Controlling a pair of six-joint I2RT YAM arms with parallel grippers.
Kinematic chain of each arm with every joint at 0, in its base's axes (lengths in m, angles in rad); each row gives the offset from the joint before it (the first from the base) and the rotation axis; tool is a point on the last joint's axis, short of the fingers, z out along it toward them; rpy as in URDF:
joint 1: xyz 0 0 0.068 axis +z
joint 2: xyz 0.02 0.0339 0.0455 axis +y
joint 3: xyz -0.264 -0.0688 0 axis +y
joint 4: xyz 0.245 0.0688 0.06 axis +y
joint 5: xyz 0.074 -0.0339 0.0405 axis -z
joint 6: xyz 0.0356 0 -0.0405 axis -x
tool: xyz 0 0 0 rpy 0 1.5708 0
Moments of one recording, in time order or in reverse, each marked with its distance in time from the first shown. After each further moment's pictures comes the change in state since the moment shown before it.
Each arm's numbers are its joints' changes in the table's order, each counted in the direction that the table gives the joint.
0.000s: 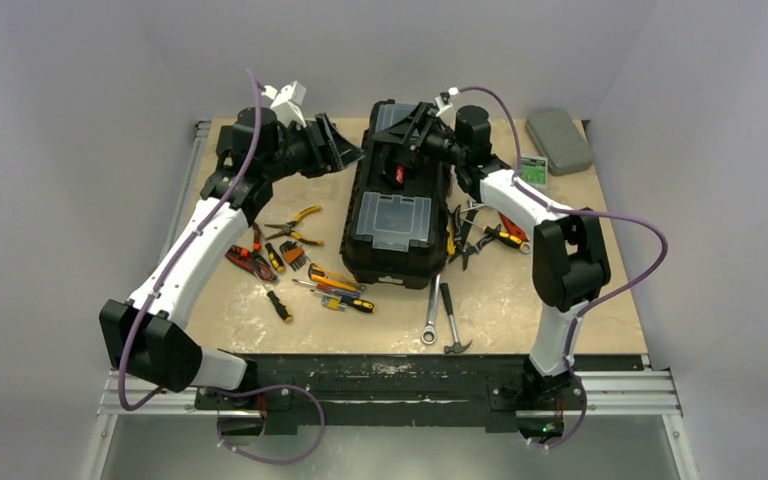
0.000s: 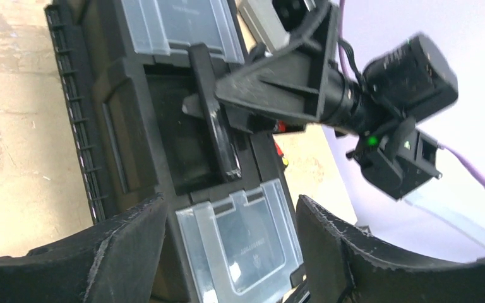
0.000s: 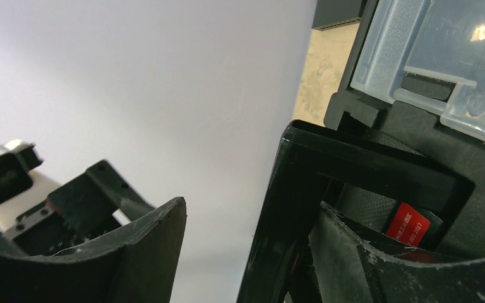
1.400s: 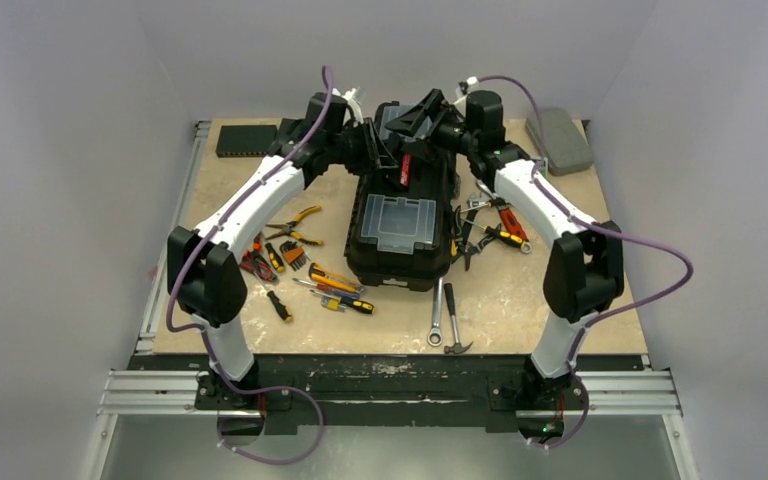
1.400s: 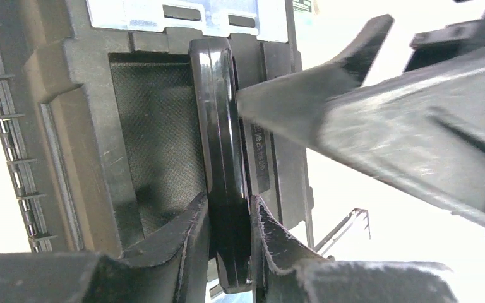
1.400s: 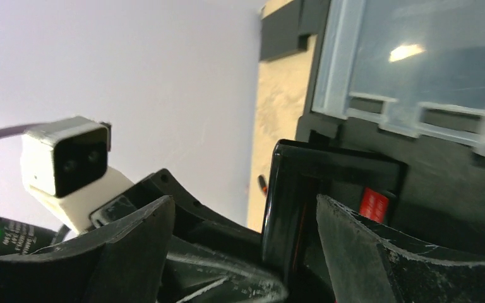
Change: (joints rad) left arm -0.135 0.432 -0.363 0.200 -0.058 0.062; right arm -0.028 -0.068 -0.056 0.230 0.125 0.061
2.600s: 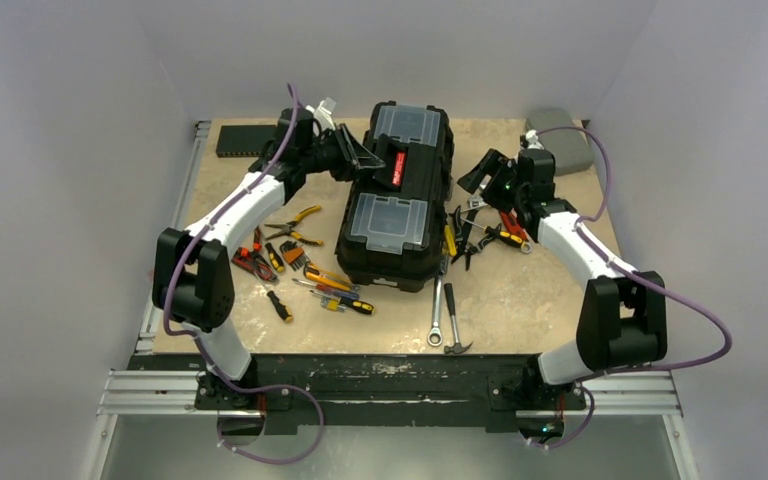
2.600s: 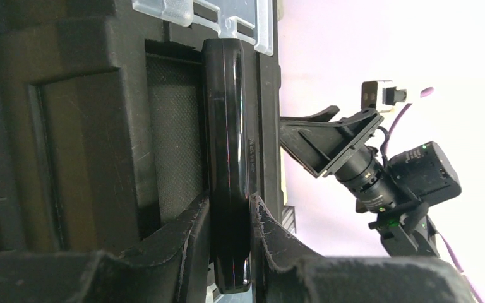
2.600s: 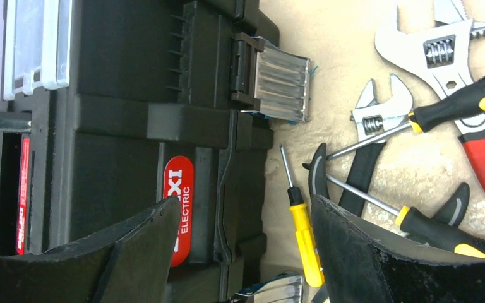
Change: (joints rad) left arm 0.138 -0.069 0.281 -0.360 0.243 0.250; right arm -0.212 -0.367 0.533 0.103 0.349 0.454
